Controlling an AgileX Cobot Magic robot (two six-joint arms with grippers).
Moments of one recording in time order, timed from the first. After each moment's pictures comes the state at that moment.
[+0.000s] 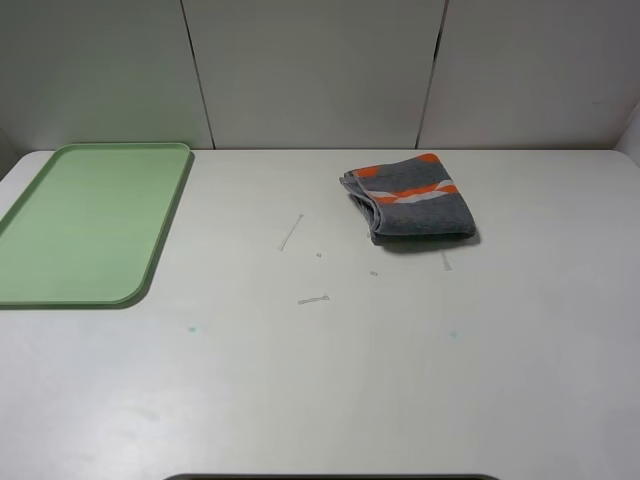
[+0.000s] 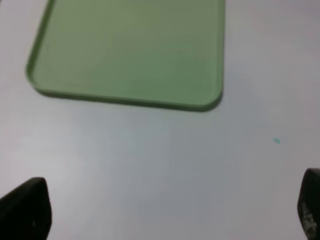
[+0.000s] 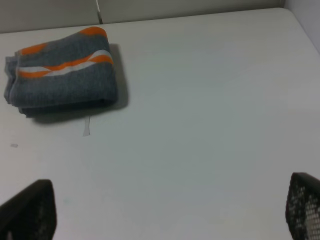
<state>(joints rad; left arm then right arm) 0.00 0.35 -0.61 0.03 1.01 -0.11 0.05 -0.01 -0.50 -0.07 1.03 0.09</state>
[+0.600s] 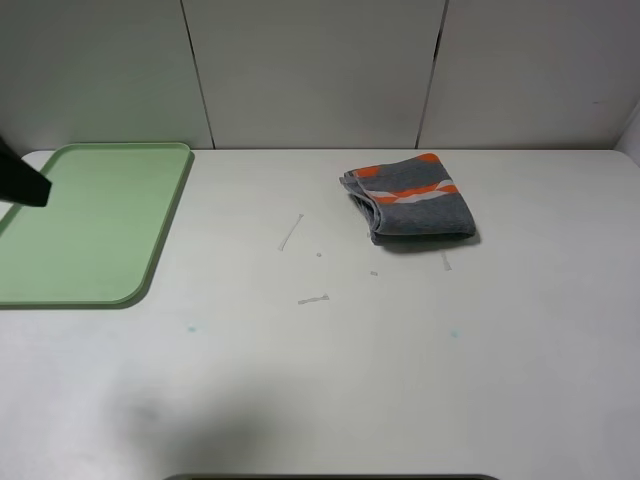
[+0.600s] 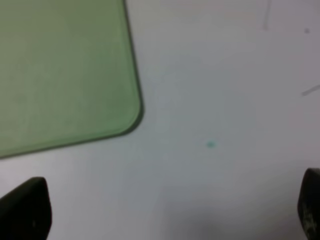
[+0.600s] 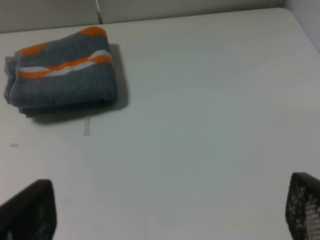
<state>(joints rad) -0.13 0.97 -0.83 -0.12 0.82 0.07 0.05 -0.01 -0.50 -0.07 1.03 0.09</state>
